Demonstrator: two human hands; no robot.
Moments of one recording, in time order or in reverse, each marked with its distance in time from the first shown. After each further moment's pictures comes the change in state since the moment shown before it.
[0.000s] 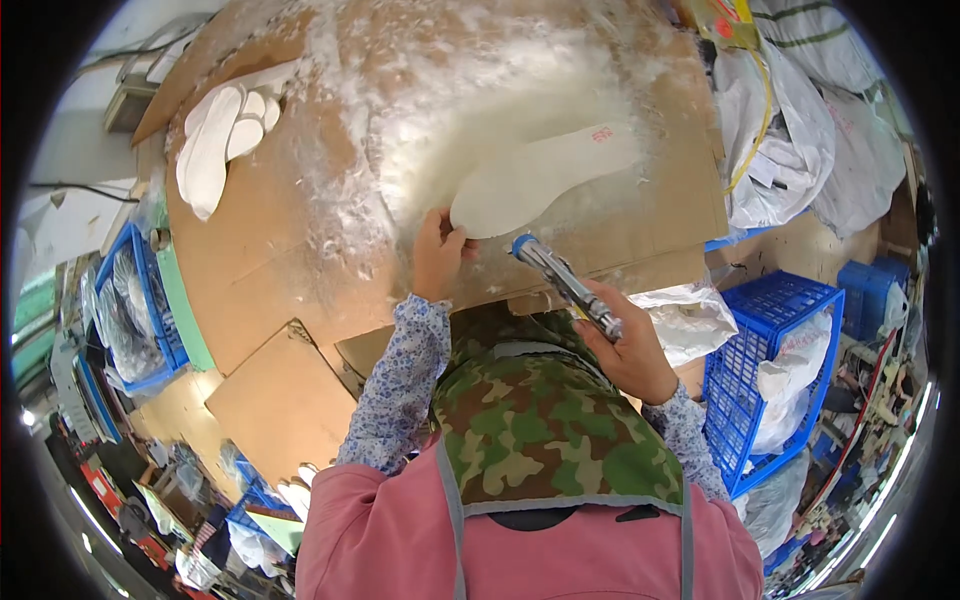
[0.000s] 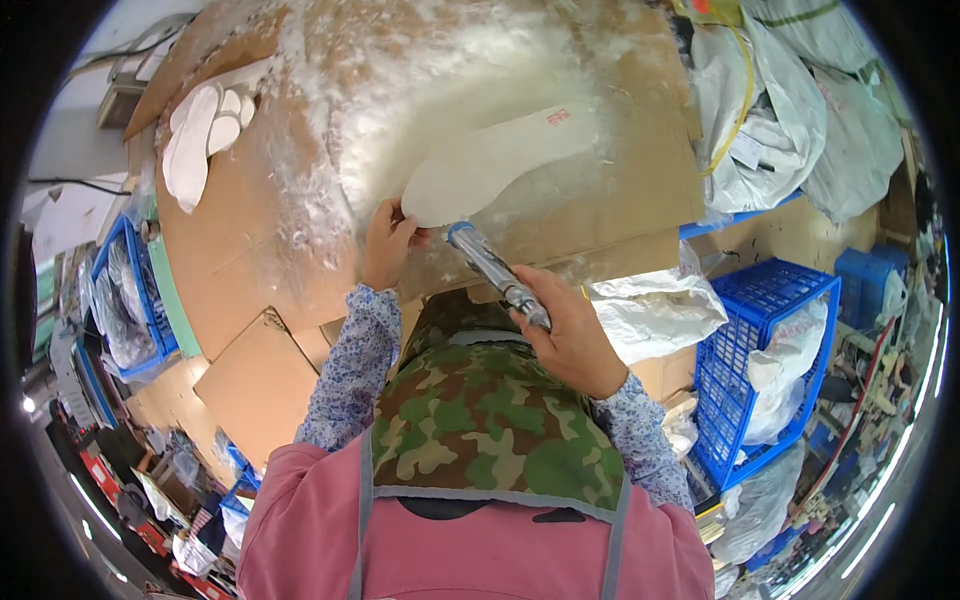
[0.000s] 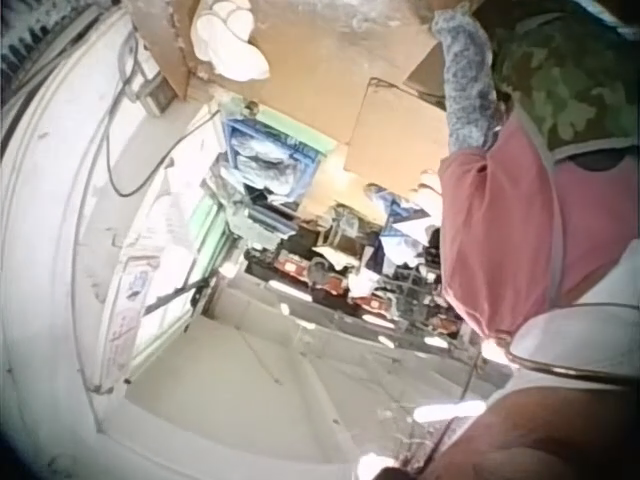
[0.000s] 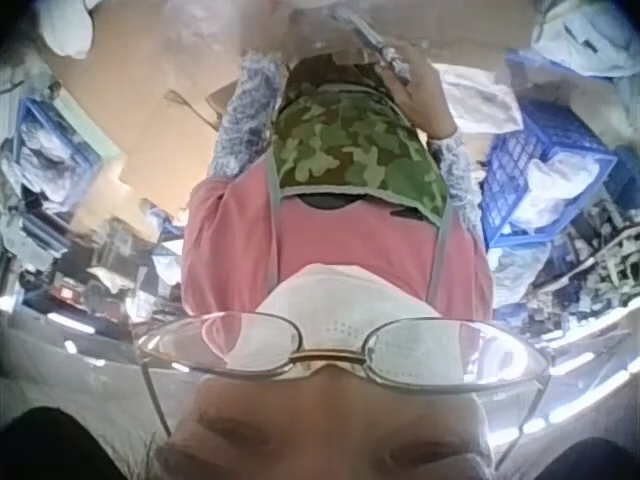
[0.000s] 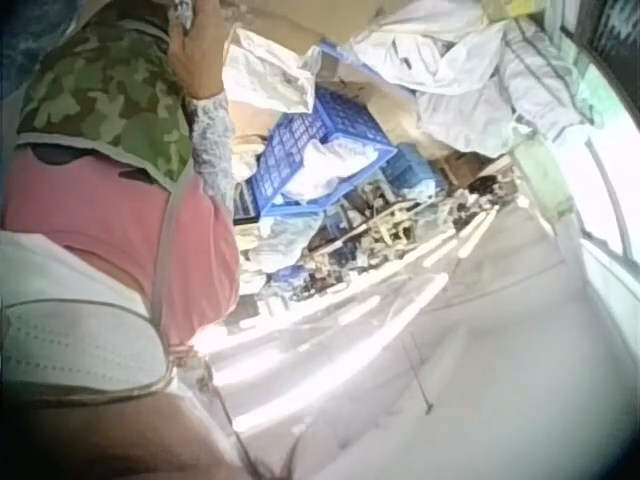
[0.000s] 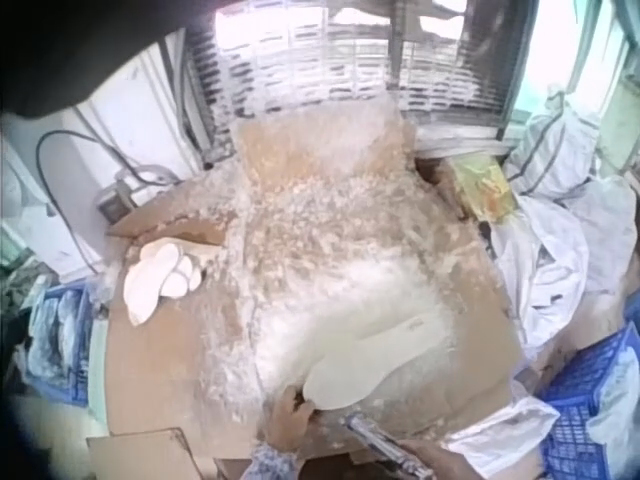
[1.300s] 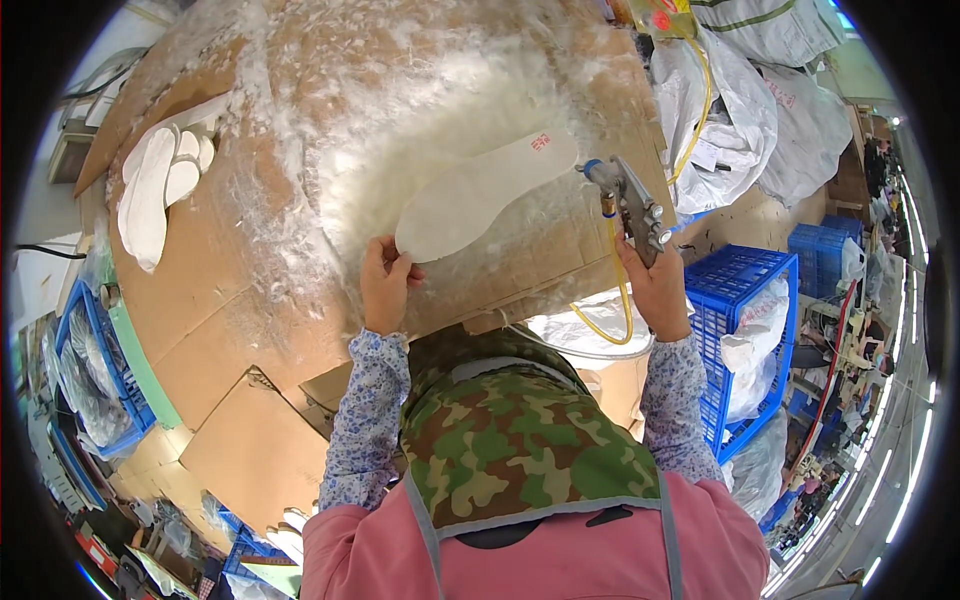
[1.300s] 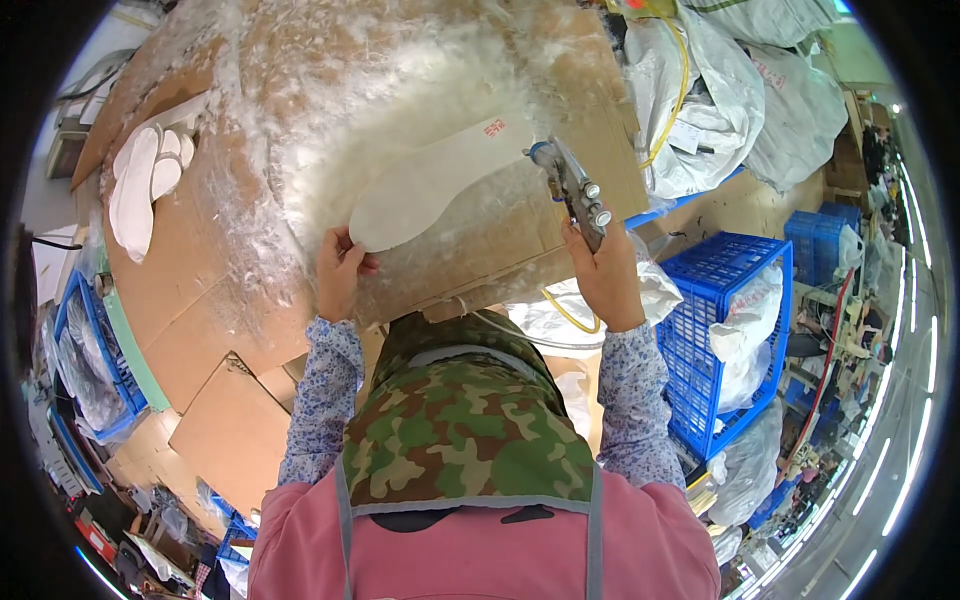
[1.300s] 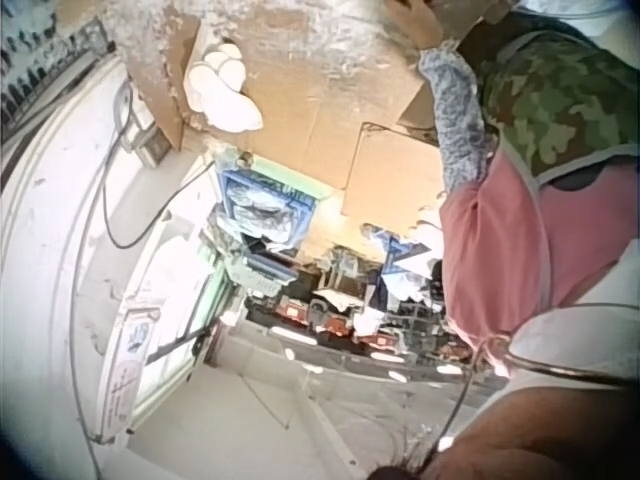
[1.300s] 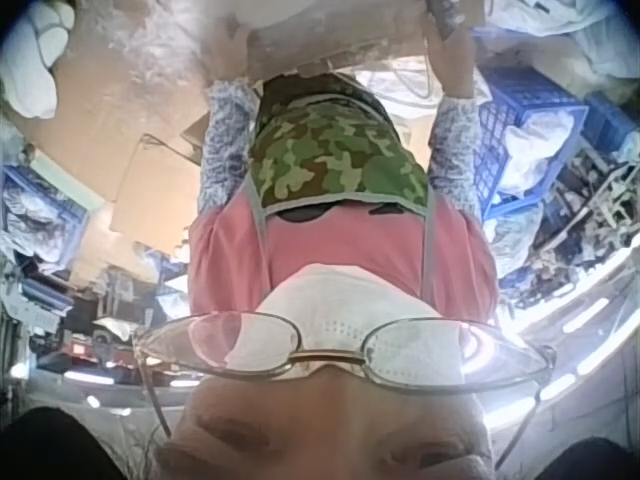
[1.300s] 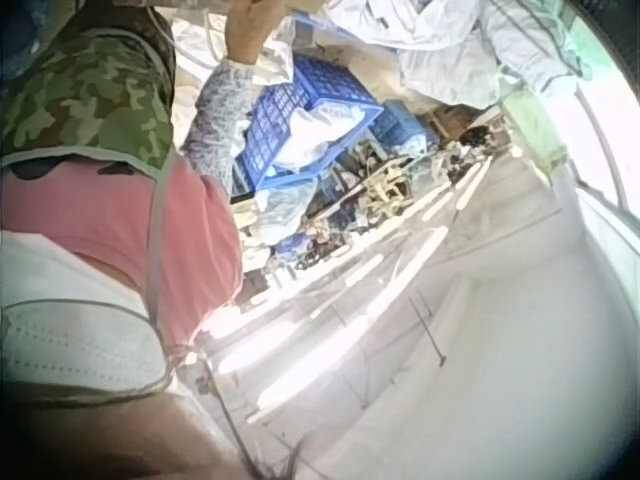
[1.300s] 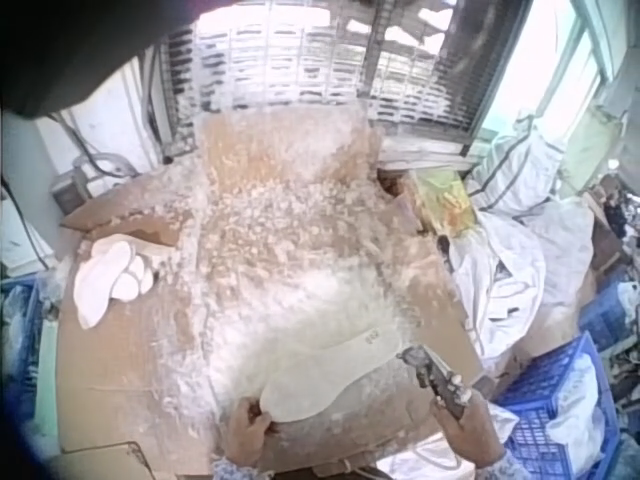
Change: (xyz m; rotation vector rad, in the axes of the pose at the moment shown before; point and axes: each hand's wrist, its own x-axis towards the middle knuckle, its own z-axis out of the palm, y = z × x) left_hand 0.003 -0.001 -0.003 -0.062 -0.020 -0.005; right_hand 0.028 0.050 -0.066 -0.172 0.476 0.087
